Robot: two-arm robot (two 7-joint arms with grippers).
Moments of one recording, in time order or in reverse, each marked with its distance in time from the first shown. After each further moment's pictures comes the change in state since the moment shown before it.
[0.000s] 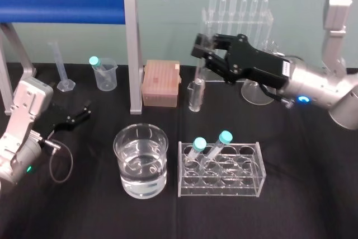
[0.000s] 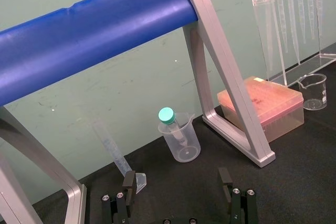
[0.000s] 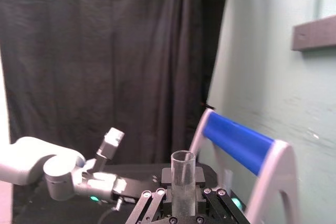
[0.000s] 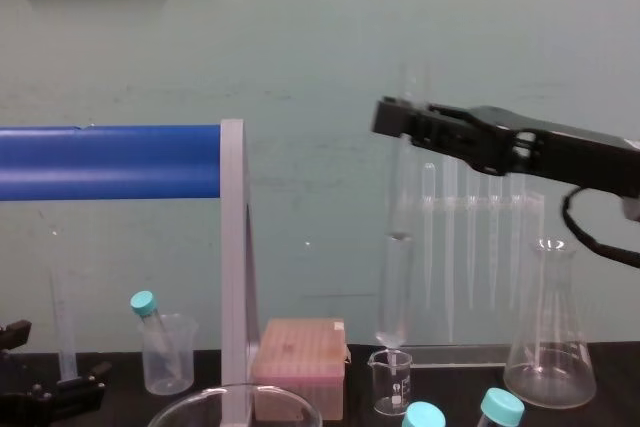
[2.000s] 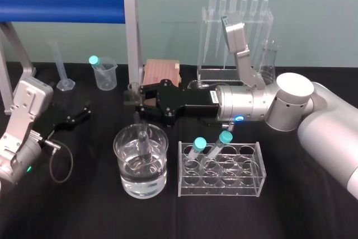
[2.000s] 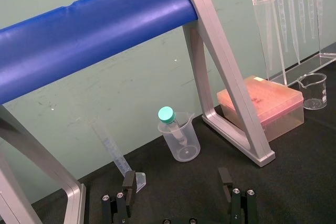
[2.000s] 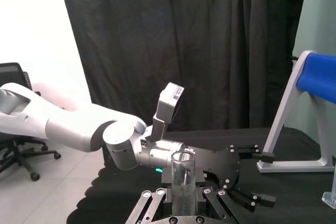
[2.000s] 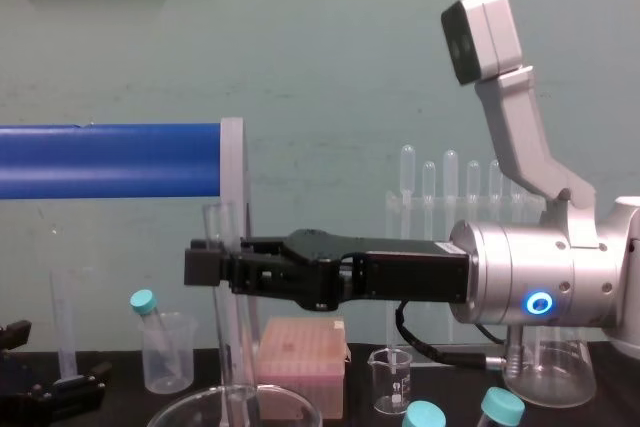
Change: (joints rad) left arm 0.000 0.000 0.000 0.000 0.000 0.000 0.000; right arm 0.166 -0.206 -0.251 0.309 -0.014 0.055 0.186
